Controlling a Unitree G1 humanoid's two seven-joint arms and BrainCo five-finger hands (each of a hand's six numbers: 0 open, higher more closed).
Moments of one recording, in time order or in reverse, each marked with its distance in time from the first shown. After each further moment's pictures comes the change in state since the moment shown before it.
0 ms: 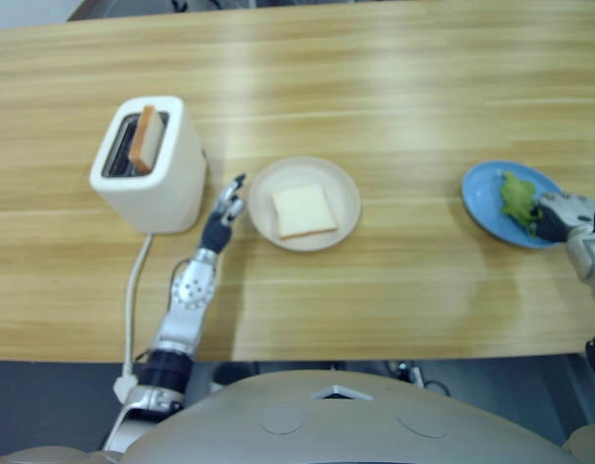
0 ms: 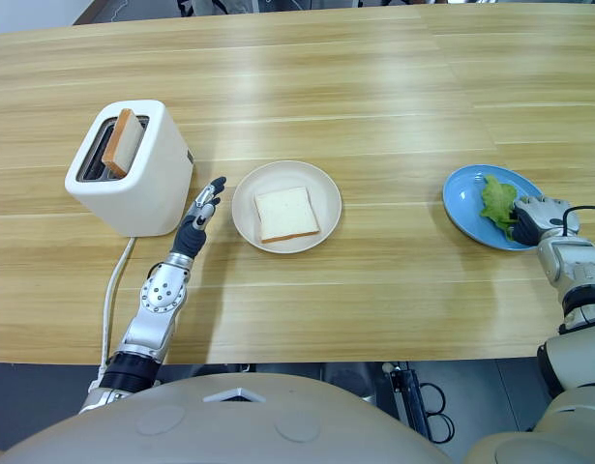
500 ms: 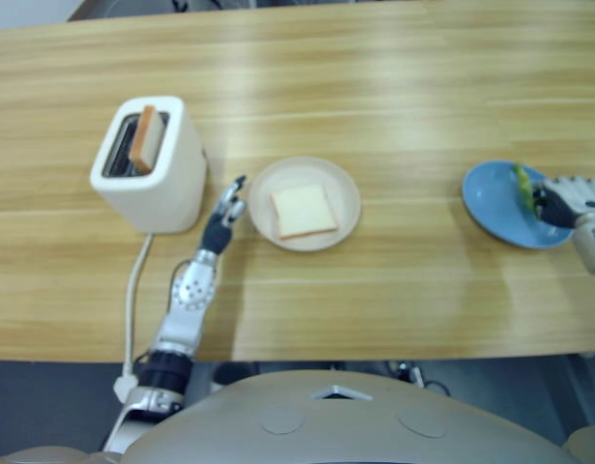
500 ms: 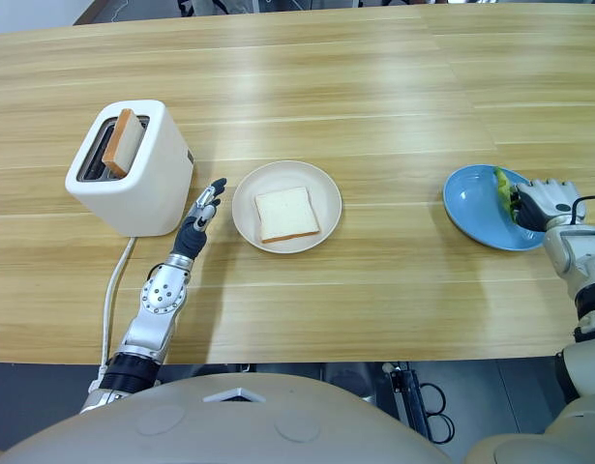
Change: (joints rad) left arm 0.004 -0.002 -0.001 0.003 0.010 -0.001 0.002; right arm 0.072 -0.088 -0.061 -0.244 0.051 -0.005 -0.040
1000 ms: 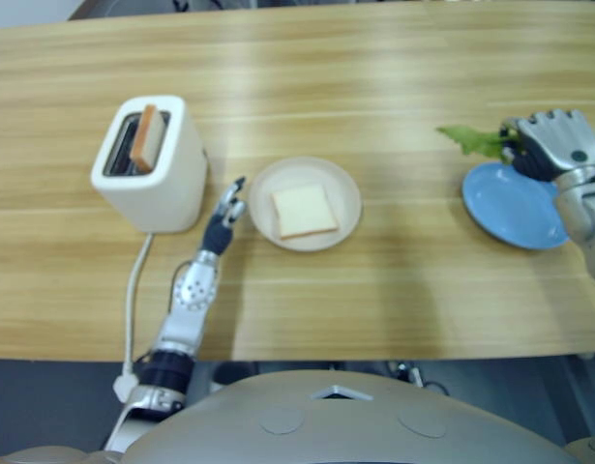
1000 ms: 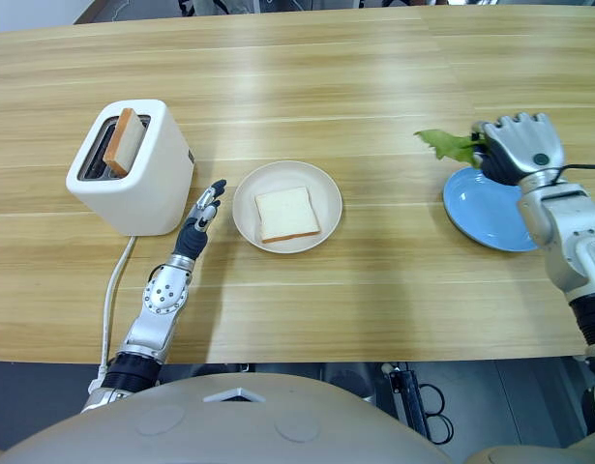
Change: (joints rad) left arm -0.010 -0.005 -0.002 0.039 0.002 -0.007 0.021; right arm 0.178 0.049 -0.213 -0.843 -0.001 0.192 0.138
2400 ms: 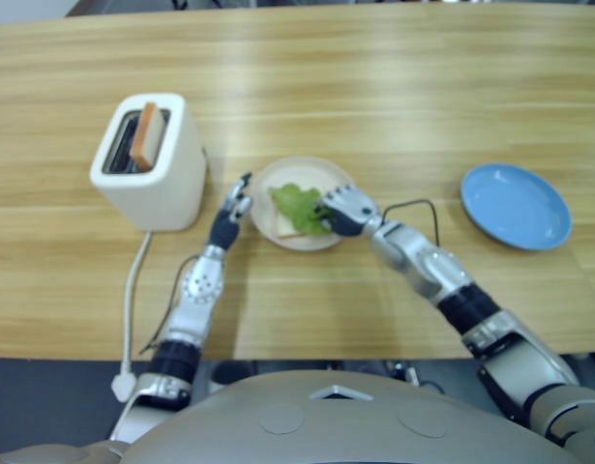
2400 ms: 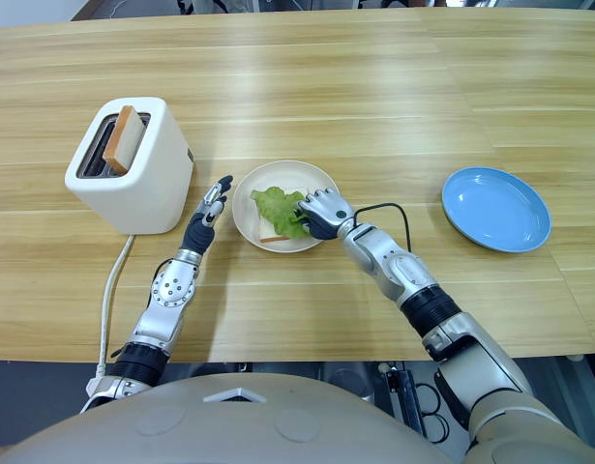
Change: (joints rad) left arm -0.052 -0.018 -0.016 0.058 0.005 -0.026 0.016; right arm -0.133 0.532 0.425 0.225 -0.149 -0.161 0.116
